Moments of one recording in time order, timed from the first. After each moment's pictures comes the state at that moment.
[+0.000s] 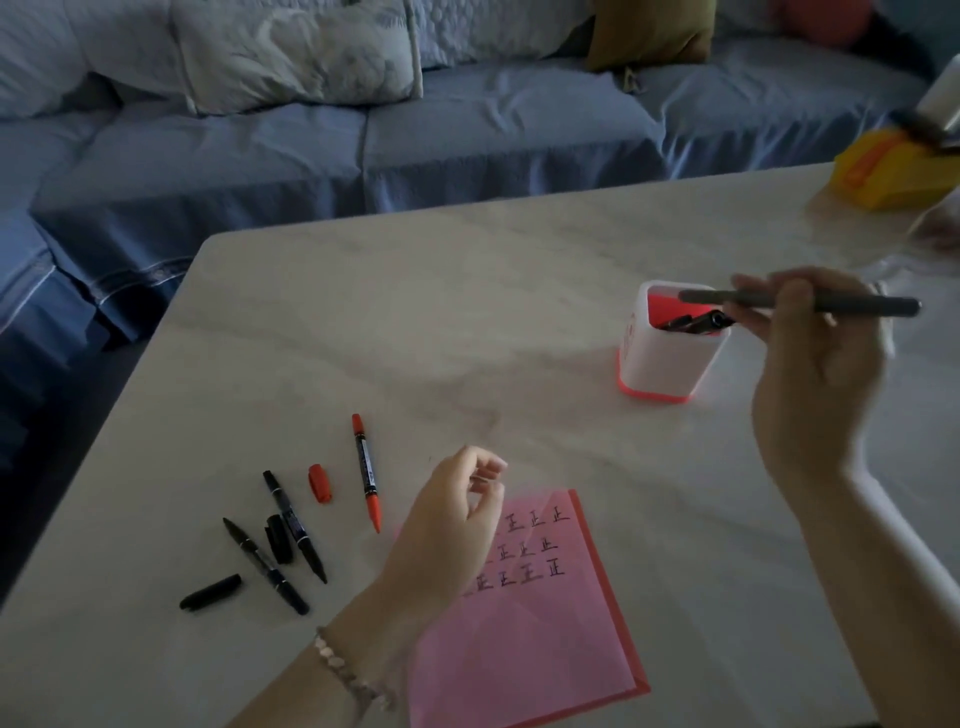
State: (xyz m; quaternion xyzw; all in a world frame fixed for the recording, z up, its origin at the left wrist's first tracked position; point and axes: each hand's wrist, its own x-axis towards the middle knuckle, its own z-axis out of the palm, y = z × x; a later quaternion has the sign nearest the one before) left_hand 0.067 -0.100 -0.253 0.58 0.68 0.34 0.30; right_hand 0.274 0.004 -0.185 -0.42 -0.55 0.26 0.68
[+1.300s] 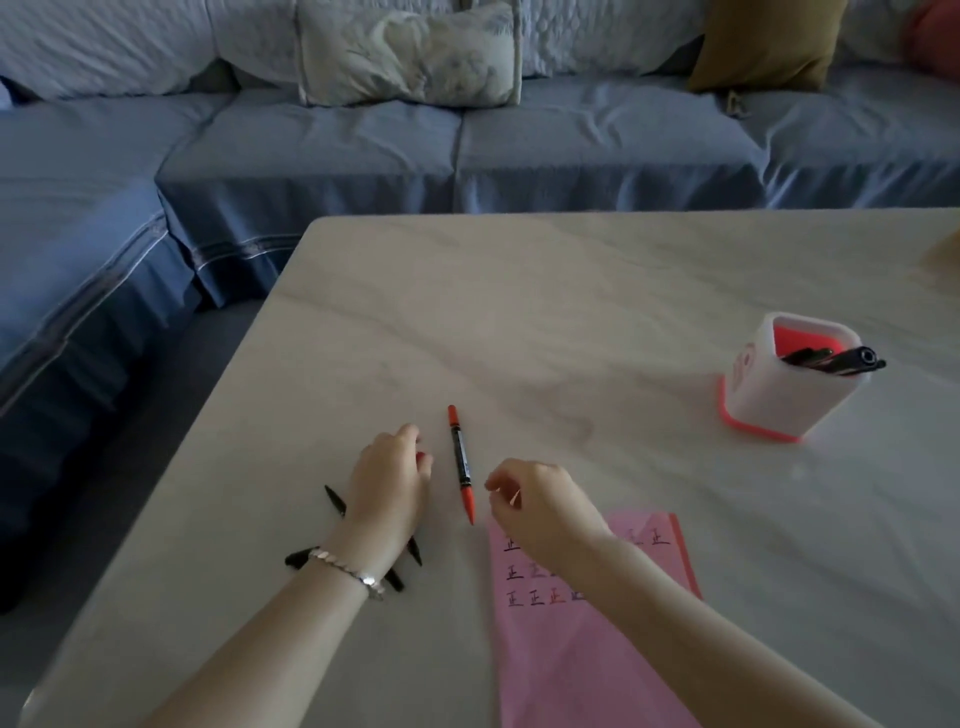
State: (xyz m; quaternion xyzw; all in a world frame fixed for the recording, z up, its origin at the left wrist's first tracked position) left_hand -0.065 -0.096 -0.287 0.48 0.85 0.19 0.12; right_hand 0.093 -0.060 -0.270 -0.47 -0.80 0.36 0.08
